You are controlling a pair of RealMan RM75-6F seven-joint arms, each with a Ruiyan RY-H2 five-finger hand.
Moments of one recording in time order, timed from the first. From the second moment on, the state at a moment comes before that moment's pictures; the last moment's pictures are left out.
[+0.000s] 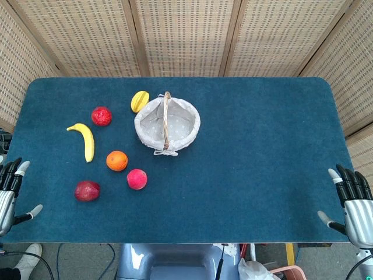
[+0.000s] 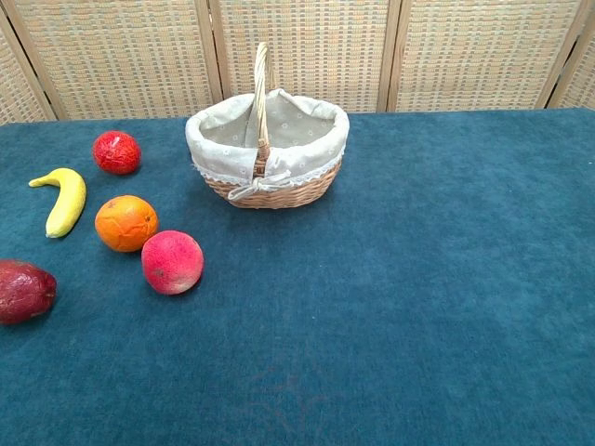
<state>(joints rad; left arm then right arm) -0.05 -1.06 -0.03 -1.79 1.54 1.56 0.17 0.01 -1.03 0.06 -1.72 -1.62 1.61 -0.07</state>
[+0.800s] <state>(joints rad) -0.42 -1.24 -0.20 -1.48 1.29 1.00 -0.06 0.03 -1.03 0.08 -1.70 -1.57 1.58 -0.04</state>
